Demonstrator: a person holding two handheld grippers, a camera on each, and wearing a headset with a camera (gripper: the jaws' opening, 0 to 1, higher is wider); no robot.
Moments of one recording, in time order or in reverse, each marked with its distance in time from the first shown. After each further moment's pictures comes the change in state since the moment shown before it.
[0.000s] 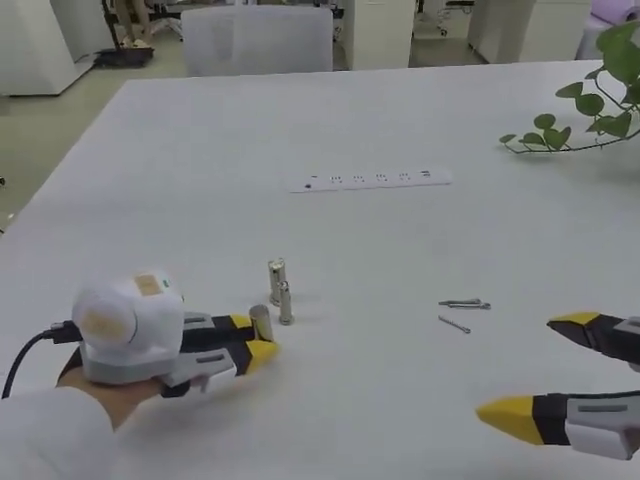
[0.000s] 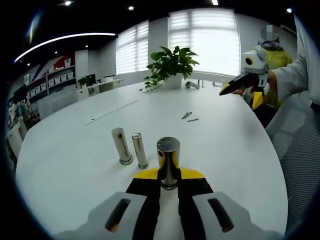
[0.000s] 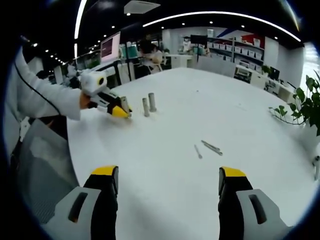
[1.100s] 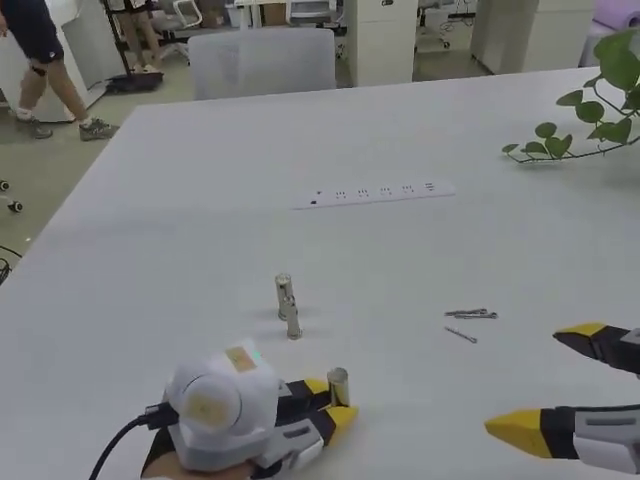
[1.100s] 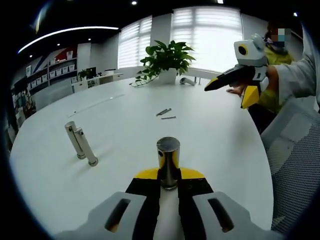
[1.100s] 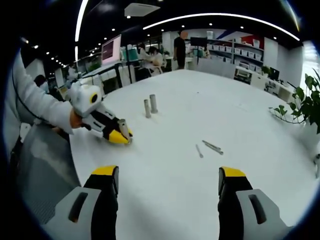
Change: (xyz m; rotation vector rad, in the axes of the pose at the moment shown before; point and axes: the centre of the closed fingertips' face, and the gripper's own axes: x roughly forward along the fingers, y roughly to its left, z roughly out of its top) left arm 0.036 -0.070 -0.010 -0.056 0.040 0.009; right arm -0.002 0.003 0.000 0.008 -0.022 0.007
